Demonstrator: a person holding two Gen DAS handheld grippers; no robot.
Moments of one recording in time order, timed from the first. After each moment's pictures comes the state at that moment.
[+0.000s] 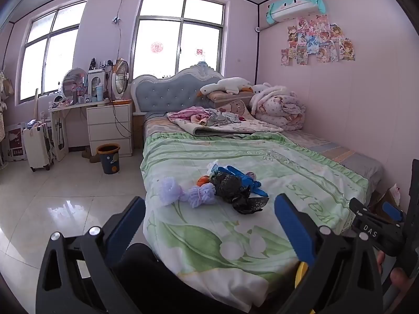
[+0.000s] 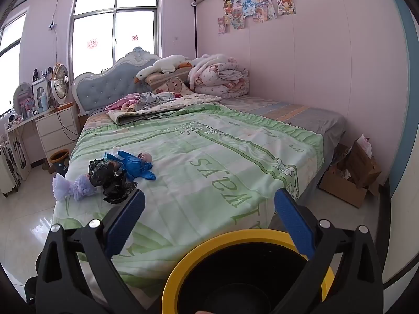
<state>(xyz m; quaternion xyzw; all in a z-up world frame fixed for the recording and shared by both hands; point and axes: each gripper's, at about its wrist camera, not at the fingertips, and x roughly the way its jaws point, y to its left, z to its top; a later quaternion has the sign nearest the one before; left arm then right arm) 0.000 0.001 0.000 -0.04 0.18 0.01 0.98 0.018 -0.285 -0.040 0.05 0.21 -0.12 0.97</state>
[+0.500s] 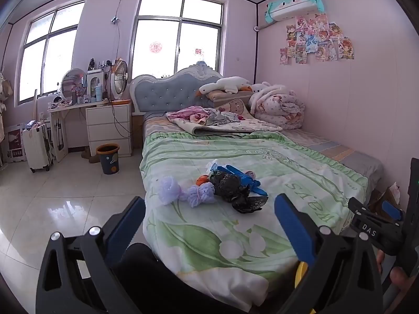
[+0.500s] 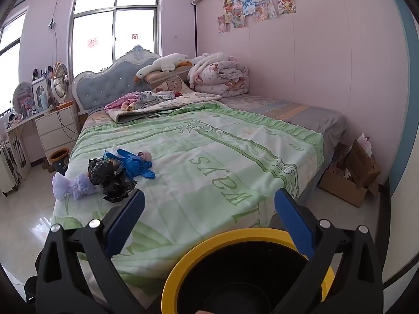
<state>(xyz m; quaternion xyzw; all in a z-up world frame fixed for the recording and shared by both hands) -0.005 -0.007 0.000 -0.03 0.18 0.01 0.98 0.020 -0.285 -0.039 0.05 0.21 -0.12 0.97</state>
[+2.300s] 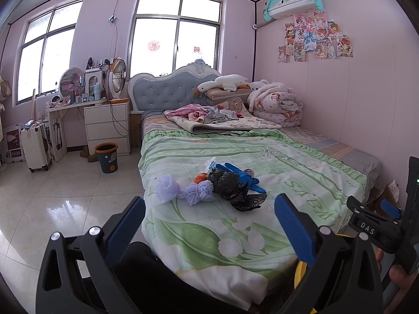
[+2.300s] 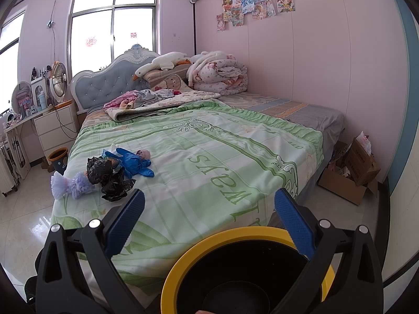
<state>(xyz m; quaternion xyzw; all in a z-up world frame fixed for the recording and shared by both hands) 0.001 -0.005 -0.002 -0.03 0.19 0.00 0.98 0.022 -0.285 -0.045 0.05 0.22 -0.12 0.97</state>
